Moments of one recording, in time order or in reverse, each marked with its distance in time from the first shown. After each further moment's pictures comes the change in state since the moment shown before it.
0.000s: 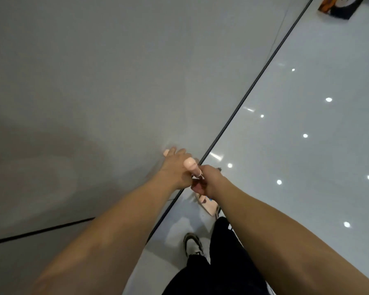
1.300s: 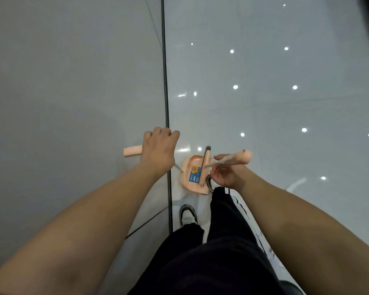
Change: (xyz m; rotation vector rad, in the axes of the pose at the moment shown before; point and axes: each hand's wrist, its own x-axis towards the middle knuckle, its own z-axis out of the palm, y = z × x) left_hand 0.026 0.056 -0.001 0.260 0.341 0.387; right_hand -0.033 0.097 -0.135 0.911 -0.011 -0.144
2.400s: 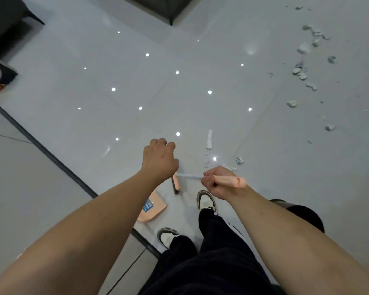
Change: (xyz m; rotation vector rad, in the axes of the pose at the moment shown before) left_hand -0.041 0.374 -0.030 0.033 -0.096 0.684; right_hand -0.119 0.080 -0.336 0.842 -0.049 -0.211
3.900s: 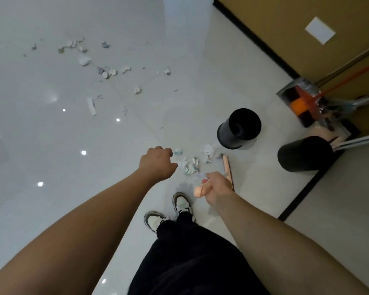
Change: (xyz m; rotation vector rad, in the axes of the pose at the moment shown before) left_hand 0.197 0.175 -0.043 0.457 -0.440 1.160; right_hand 0.011 -0.014 0.047 1.363 0.623 -0.508
